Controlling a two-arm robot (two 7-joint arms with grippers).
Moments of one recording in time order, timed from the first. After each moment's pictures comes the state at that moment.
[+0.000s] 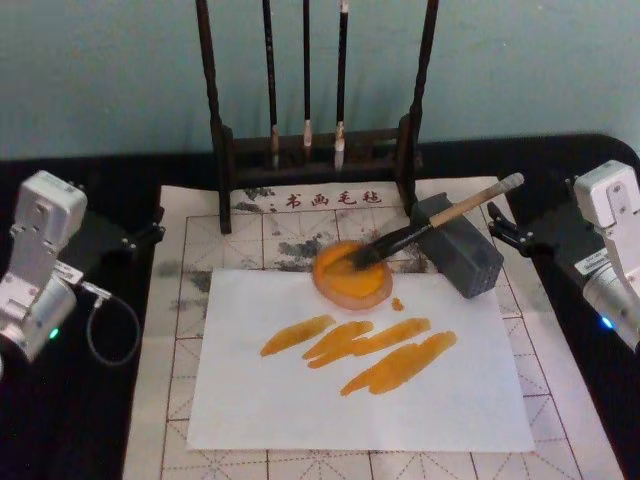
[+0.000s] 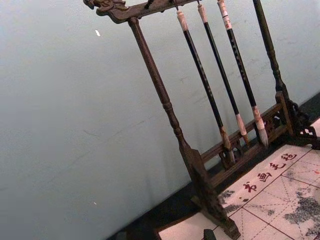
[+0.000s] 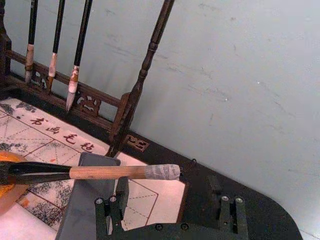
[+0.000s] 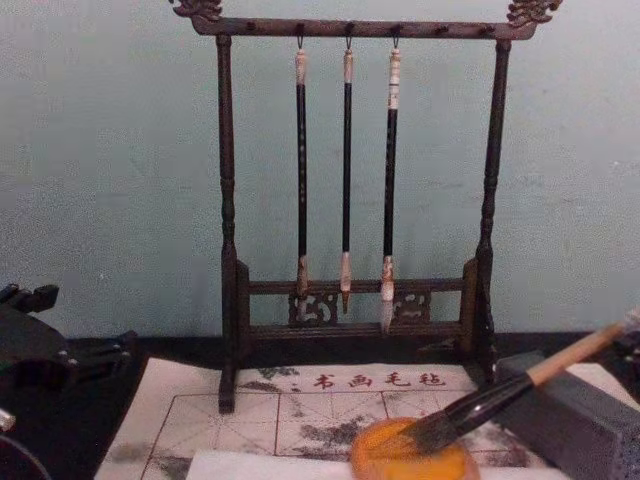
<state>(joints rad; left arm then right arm) -0.20 0.60 0.45 -1.41 -0.25 -0.12 0.03 0.20 0.60 -0.45 -1.41 0.25 -0.12 -0.03</state>
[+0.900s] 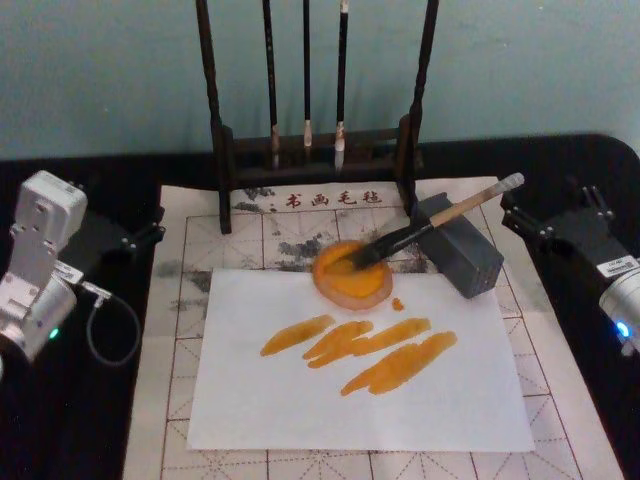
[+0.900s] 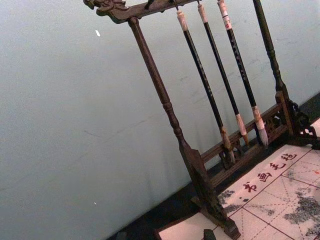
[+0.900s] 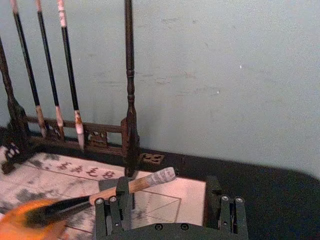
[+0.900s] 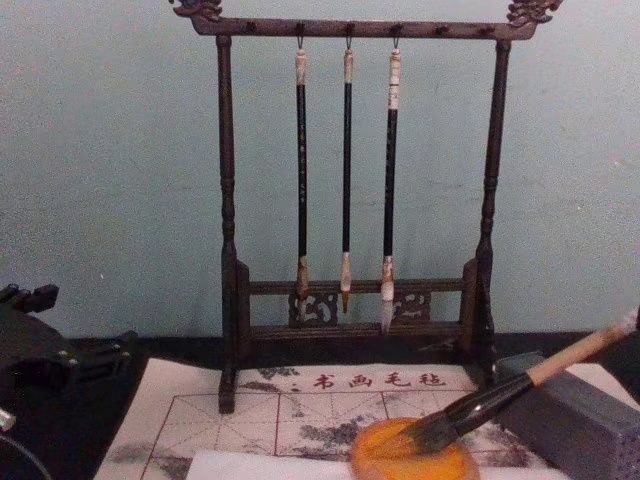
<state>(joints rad) -0.20 0.60 0.45 -1.41 -0.25 -0.12 0.03 0.09 0.54 -0.29 -1.48 0.51 -0.14 0.10</state>
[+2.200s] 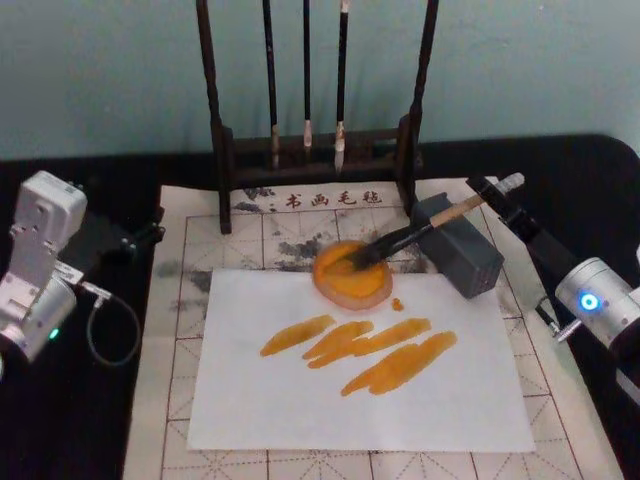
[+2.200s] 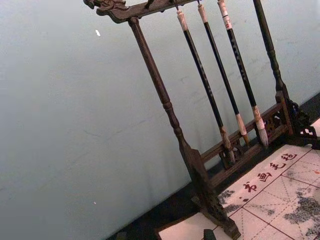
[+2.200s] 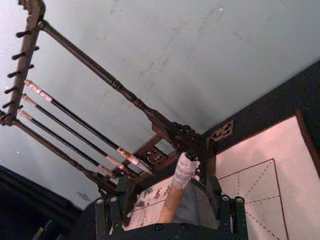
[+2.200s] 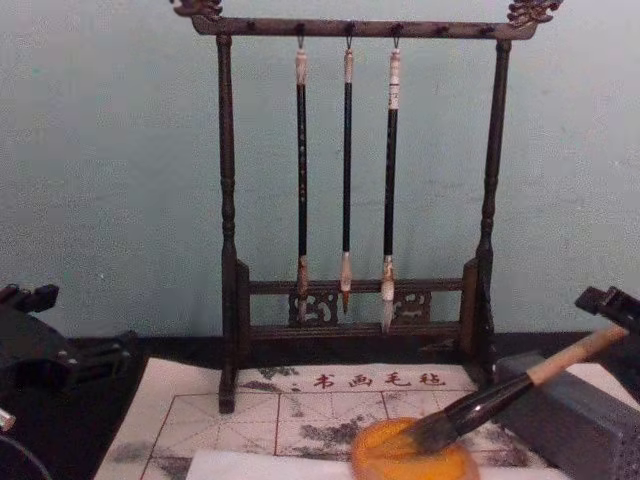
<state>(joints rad) -0.20 0.60 0.45 -1.41 -0.25 -0.12 0.03 0.25 0.33 -0.19 -1.16 1.14 0.18 0.46</state>
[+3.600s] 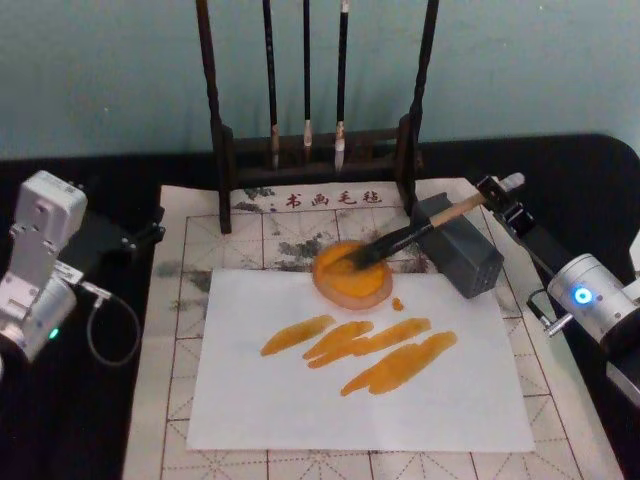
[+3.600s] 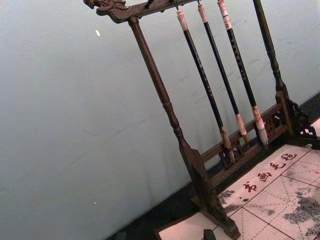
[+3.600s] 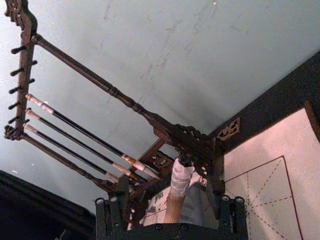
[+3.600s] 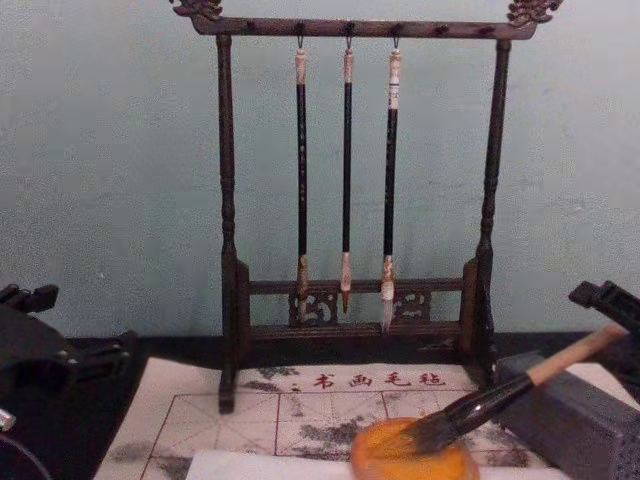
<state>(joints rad) -0.20 0.60 0.45 -1.41 -0.25 -0.12 0.03 0.30 0.32 -0.22 -1.08 1.24 0.20 0.50</state>
